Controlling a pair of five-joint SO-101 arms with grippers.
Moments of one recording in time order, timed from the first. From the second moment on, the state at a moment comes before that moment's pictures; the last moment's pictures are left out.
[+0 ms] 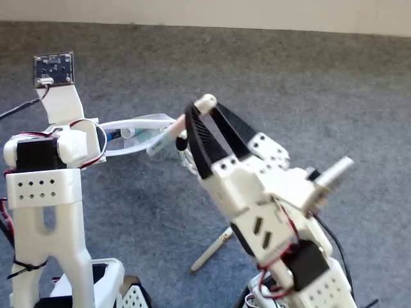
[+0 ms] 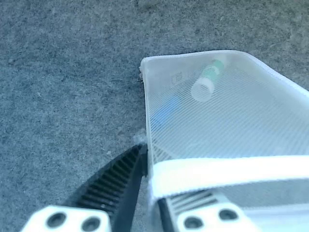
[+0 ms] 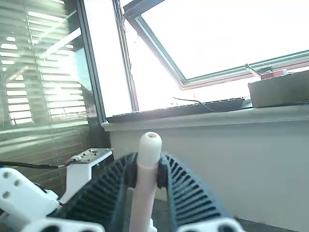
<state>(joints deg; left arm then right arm) -11.6 -29.4 17.9 82.9 9.1 -38.9 -73.8 51.7 9.6 -10.2</state>
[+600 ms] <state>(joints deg) -11.6 -29.4 17.9 82.9 9.1 -39.5 -57.0 51.7 -2.2 -0.7</state>
